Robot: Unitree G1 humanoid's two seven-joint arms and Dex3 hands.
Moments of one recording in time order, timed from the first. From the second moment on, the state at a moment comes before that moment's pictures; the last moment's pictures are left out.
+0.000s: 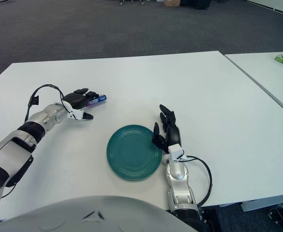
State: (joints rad) left arm -0.69 0.40 -0.60 1.08 0.85 -0.33 0.11; right arm 0.26 0.01 0.03 0.10 -0.13 -0.27 -0.12
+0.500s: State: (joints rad) left arm -0.74 0.31 -0.62 1.26 0.83 -0.25 0.23; right arm 0.26 0.01 0.03 0.10 -0.12 -0.27 -0.10
